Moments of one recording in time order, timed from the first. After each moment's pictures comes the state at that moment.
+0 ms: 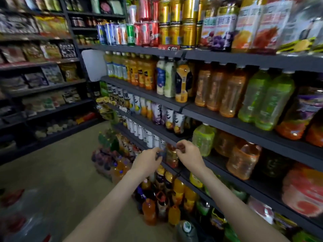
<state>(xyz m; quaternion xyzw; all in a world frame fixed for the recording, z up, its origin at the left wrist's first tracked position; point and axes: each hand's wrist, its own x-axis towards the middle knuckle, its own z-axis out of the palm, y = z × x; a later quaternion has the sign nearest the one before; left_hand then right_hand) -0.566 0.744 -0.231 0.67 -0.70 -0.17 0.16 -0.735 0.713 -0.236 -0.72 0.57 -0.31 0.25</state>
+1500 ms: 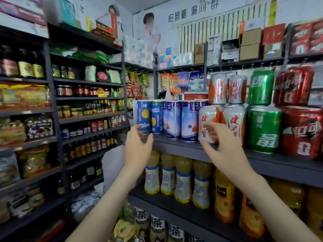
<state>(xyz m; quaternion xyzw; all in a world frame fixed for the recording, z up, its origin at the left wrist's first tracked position) -0.018 0.045 0.007 0.48 -0.62 -0.12 0.61 -0.233 0.133 0.022 -0.71 0.47 -0.51 -0.10</state>
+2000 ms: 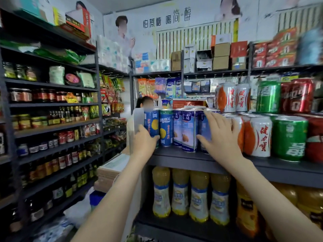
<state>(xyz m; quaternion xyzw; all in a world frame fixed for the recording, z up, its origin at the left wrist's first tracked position) 0.020 -0.082 0.050 0.52 -0.69 -0.16 0.48 -0.169 0.032 0.048 -0.58 0.62 -0.39 -0.36</state>
